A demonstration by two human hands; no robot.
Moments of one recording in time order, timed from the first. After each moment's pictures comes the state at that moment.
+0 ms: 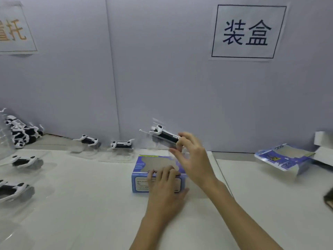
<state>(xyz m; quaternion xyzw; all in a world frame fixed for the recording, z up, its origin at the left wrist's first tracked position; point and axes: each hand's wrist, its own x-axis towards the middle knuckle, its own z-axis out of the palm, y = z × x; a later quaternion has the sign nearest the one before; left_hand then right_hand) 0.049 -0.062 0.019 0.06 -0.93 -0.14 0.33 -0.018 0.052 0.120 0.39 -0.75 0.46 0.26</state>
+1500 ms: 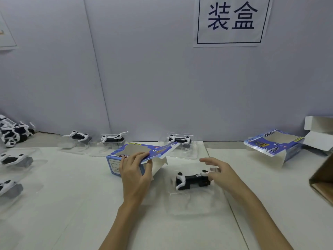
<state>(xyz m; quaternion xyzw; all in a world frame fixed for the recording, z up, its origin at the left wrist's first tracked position) 0.055 -0.079 0.040 0.10 -0.81 -0.36 0.46 -0.042 0.180 0.060 0.18 -0.82 0.54 -0.07</state>
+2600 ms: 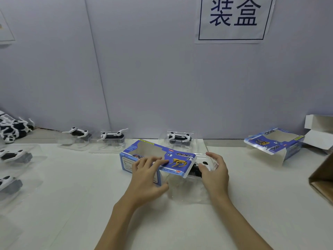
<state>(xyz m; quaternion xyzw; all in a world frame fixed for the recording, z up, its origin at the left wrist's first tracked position) 0.064 -0.082 0.033 -0.04 -0.94 -0.21 0.26 -0.028 0.130 0.031 0.04 -0.71 0.68 0.14</state>
